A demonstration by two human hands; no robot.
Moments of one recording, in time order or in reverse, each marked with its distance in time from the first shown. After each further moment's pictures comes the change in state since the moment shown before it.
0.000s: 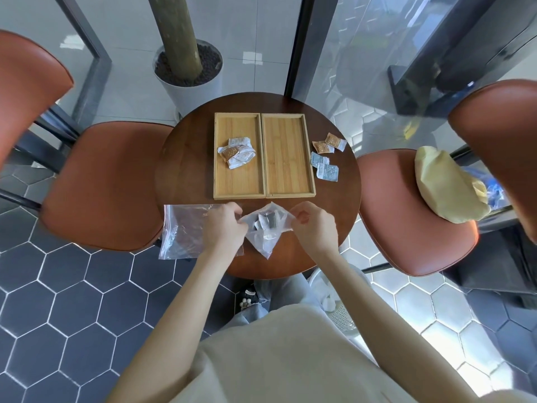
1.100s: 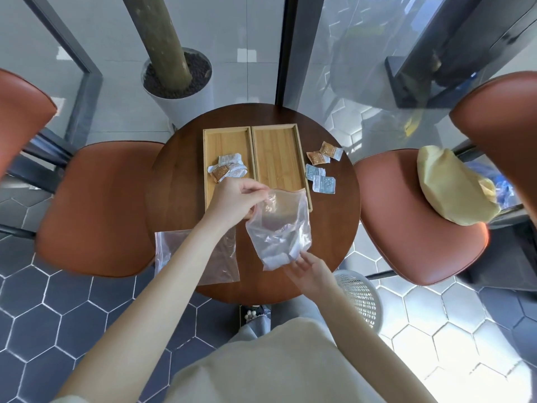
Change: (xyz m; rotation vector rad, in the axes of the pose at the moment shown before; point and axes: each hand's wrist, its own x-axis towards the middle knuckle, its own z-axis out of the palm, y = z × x) left_hand 0.075 0.065 -0.024 -0.453 -0.297 0.137; right_hand 0.010 0.062 0.031 1.469 -0.253 0.928
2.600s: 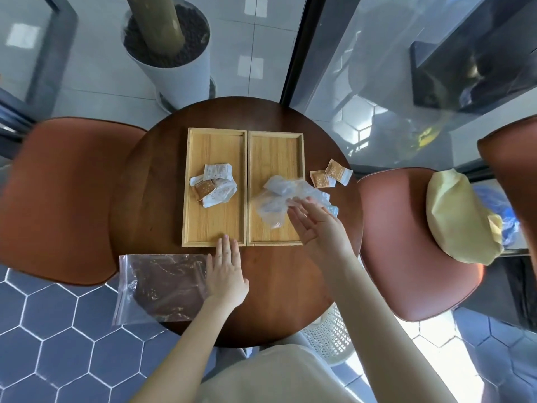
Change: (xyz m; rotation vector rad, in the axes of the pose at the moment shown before) left_hand 0.045 -0.151 0.089 1.013 -0.194 -0.289; right_hand 0.029 -0.134 0.132 -0.029 -0.046 -0.217
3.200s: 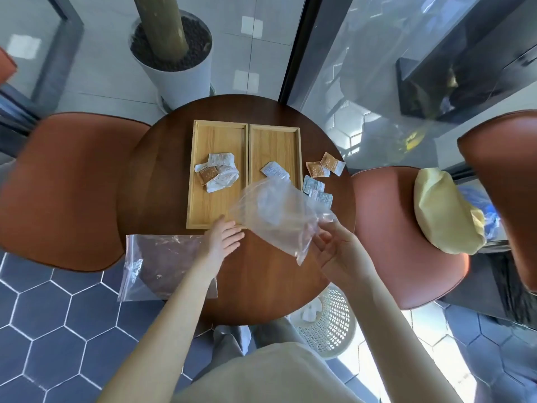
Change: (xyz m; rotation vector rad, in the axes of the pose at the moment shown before) left_hand -0.016 -0.020 -0.053 -1.818 -0.163 -0.249; right_hand -0.065 0.007 -0.053 -0.058 -0.105 0.091
